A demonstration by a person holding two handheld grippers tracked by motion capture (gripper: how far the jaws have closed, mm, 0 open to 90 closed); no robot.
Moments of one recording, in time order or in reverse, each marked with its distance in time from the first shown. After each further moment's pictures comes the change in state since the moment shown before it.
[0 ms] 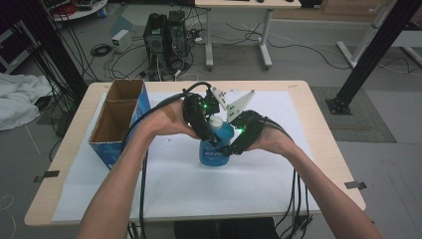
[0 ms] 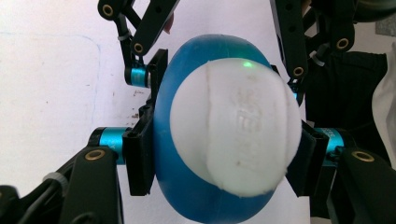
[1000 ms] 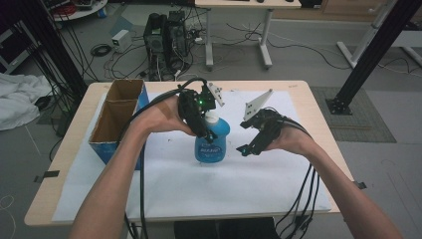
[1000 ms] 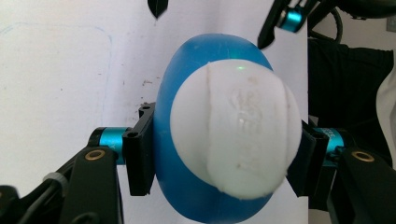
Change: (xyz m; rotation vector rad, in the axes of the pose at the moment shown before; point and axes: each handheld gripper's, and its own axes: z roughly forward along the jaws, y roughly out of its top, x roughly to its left) left arm -0.001 -0.001 -0.019 0.033 0.031 -0.011; right arm 0.002 -0.026 -0.038 0.091 -0.159 0.054
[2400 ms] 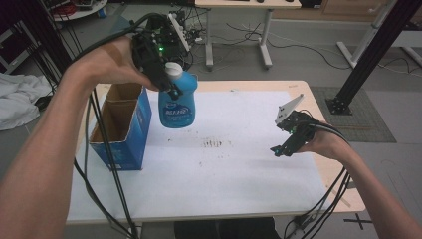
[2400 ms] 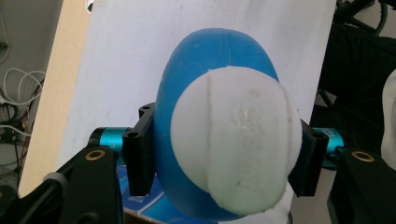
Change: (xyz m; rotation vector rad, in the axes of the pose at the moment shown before) left arm 0.007 -0.003 -0.146 0.079 0.169 -0.133; right arm -0.011 -0.062 -0.040 0.175 -0.140 0.112
